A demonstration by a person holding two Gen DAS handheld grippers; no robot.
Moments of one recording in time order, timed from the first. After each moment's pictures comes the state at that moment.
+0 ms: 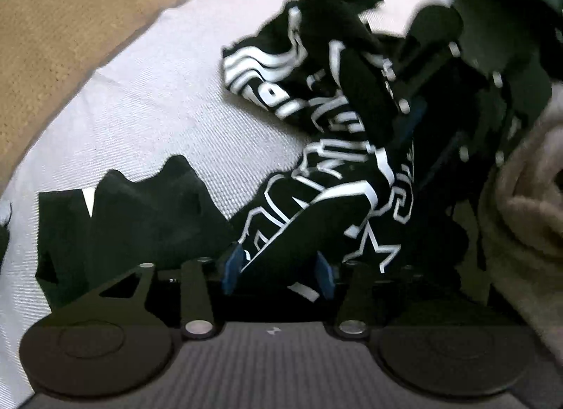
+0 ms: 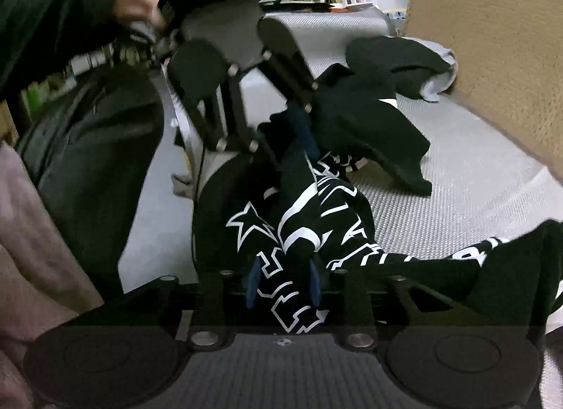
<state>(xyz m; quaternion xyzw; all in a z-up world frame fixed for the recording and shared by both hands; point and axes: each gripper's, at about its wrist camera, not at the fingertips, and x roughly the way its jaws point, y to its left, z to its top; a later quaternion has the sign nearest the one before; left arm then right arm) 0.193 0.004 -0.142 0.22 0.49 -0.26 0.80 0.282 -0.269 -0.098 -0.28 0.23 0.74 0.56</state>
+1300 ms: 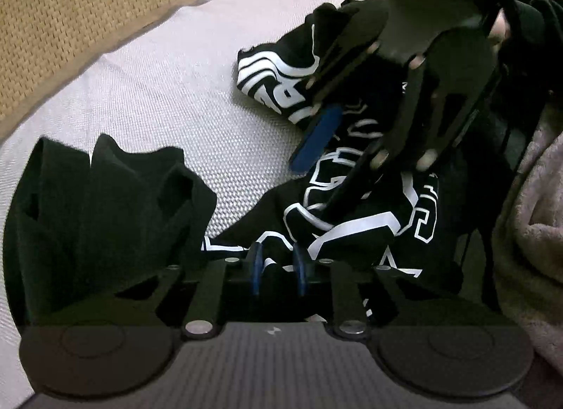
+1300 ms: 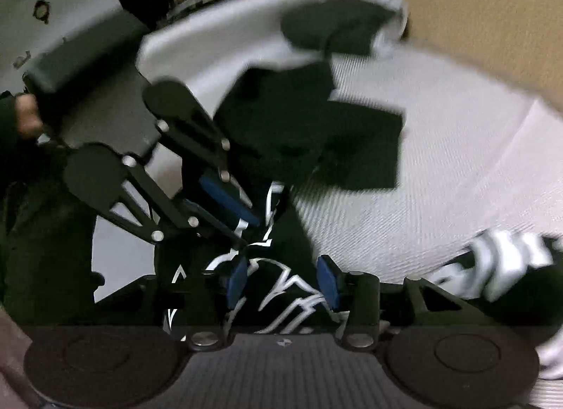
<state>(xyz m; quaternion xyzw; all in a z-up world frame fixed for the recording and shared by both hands) 0.203 0.009 -0.175 0.16 0.47 -0.26 0.83 0.346 -0.184 -0.111 -0.21 0.38 0.69 0.58</state>
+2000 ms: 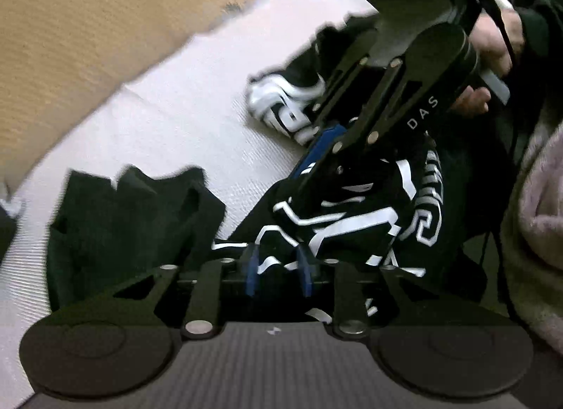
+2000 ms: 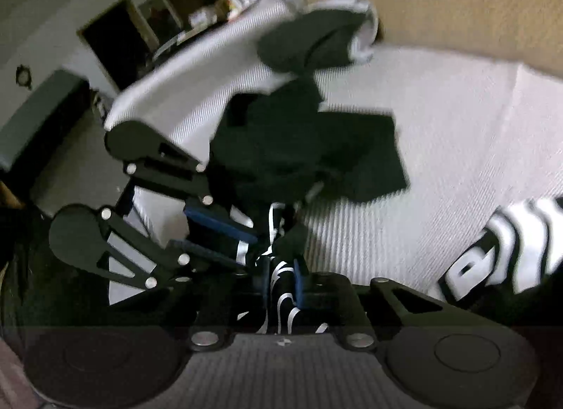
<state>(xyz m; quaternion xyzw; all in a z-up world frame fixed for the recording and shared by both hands) 0.184 0.012 -0.151 0.19 0.42 -0.23 0.86 0.349 -0.196 -0.104 -0.10 0.39 0.68 0.61</state>
